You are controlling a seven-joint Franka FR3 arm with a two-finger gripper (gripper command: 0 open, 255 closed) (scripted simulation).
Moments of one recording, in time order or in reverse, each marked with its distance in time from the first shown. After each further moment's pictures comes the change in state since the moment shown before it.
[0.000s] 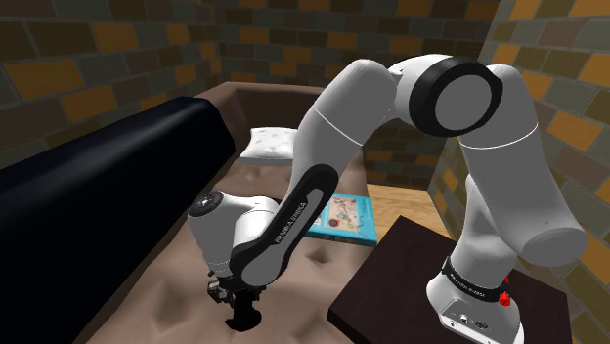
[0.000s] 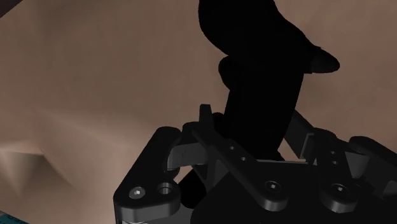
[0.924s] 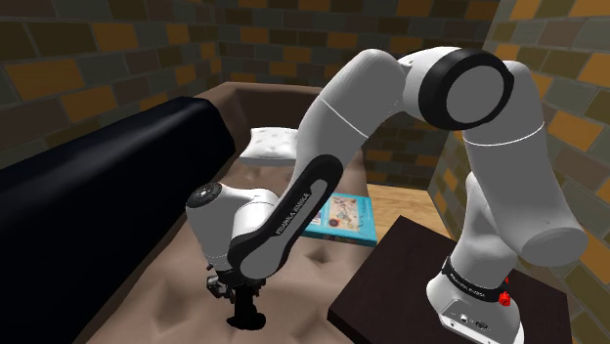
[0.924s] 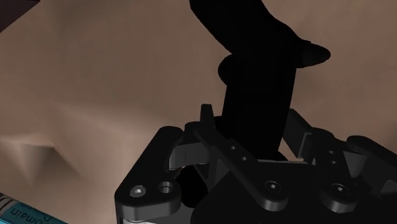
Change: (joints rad) arm -0.006 -0.045 0.007 -0.010 0.010 -0.035 -0.007
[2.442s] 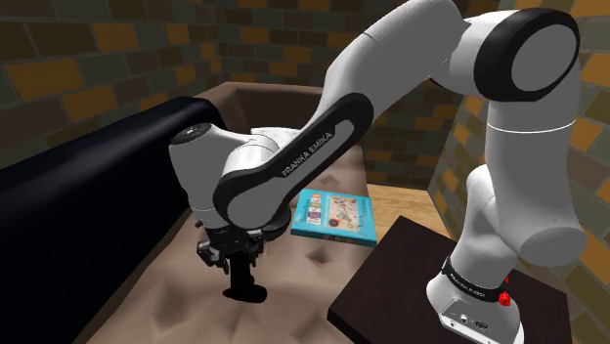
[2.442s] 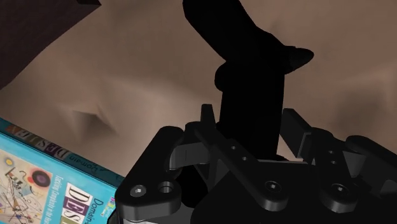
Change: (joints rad) arm -0.021 -0.216 0.032 0.023 0.057 -0.236 -0.042
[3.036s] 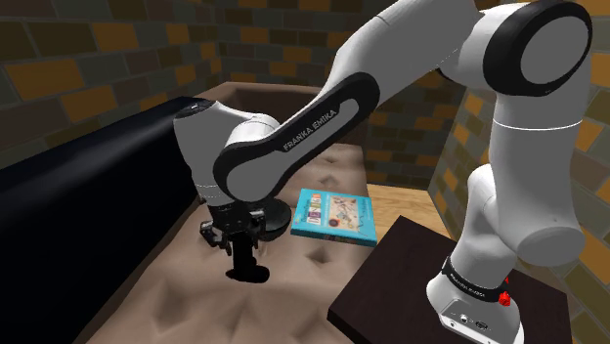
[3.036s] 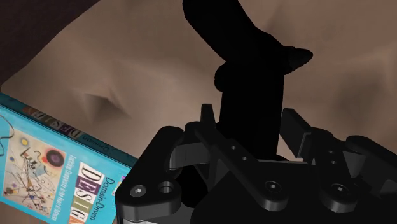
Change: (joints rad) arm -0.033 -0.054 -0.012 0.012 0.013 -0.062 -0.055
